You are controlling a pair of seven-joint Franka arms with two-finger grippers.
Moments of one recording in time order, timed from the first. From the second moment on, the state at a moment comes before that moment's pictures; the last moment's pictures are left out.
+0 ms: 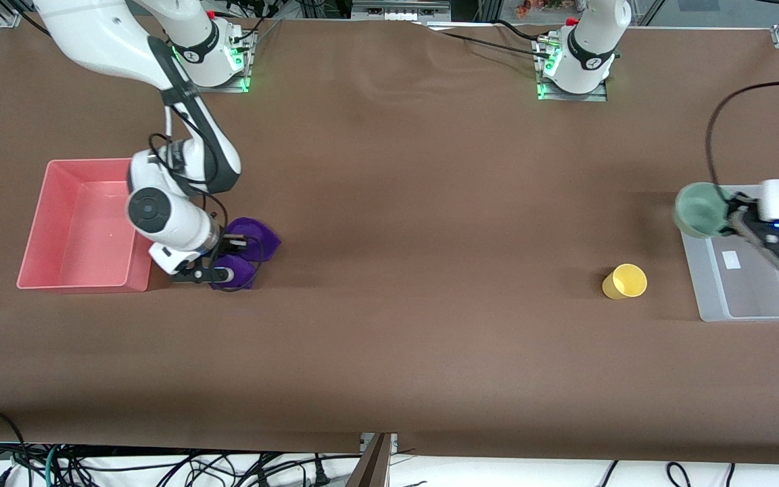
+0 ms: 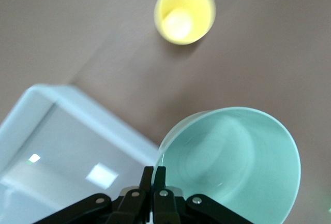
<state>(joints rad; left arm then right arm) 0.35 0.32 -0.02 -1.73 0.07 1.92 1.15 0.21 0.44 0.02 -1.85 -0.02 2.13 0.18</state>
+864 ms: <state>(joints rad) 0.53 0.76 -0.03 -1.42 0.08 2.11 1.26 0.13 0.43 -0.42 -1.71 -0.02 1.76 -0.62</state>
